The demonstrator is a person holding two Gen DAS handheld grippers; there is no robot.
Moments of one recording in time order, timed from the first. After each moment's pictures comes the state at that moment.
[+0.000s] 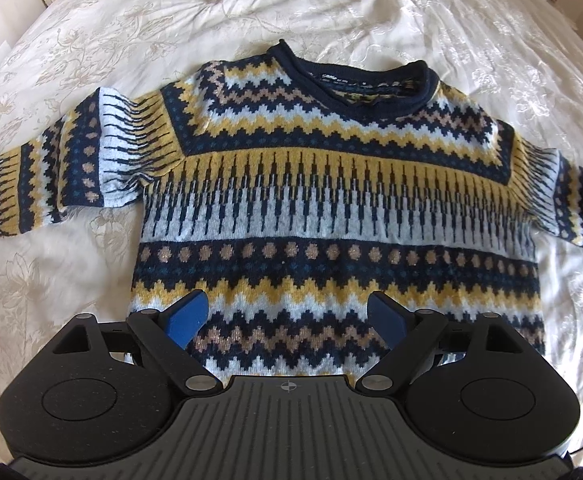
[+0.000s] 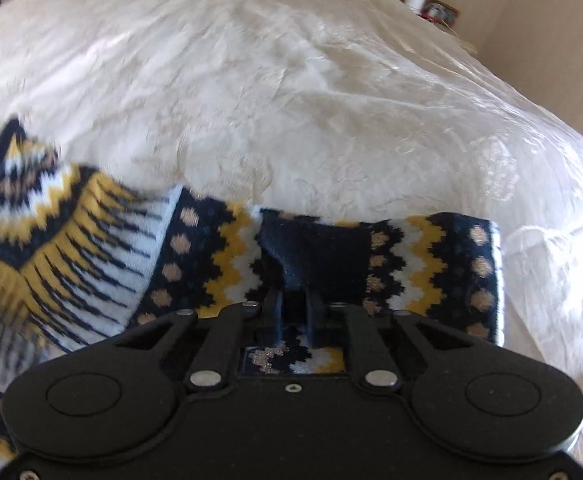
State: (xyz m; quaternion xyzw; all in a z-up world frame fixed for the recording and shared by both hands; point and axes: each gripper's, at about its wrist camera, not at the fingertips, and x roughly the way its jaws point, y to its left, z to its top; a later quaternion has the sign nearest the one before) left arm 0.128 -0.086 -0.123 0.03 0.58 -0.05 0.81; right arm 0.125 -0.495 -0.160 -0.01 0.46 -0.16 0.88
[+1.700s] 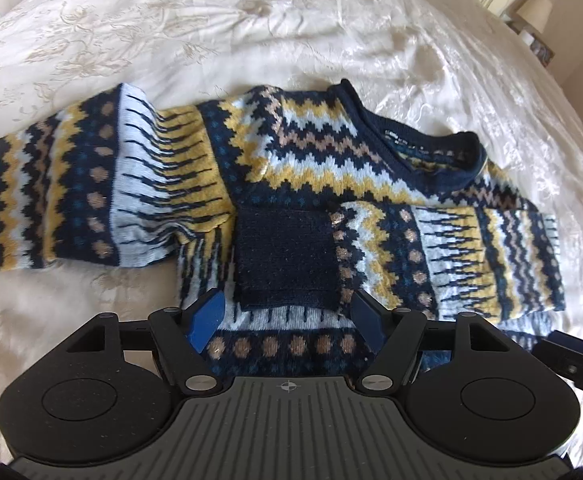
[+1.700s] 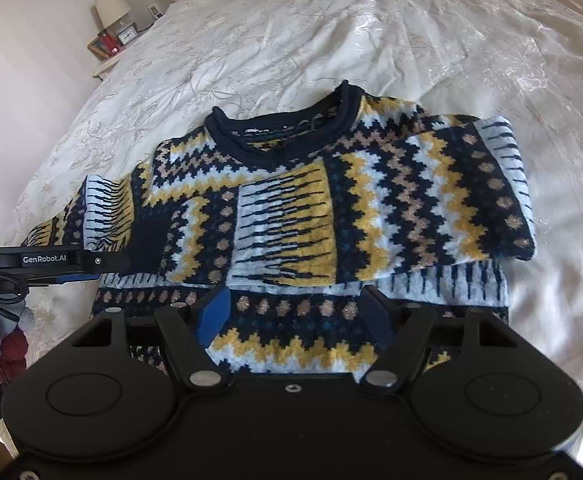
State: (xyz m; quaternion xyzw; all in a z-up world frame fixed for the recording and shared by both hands) left arm 0.187 0.001 -0.170 -0.07 0.54 -0.09 0.83; right arm 0.090 -0.309 -0.127 0.16 0.48 0.08 0.86
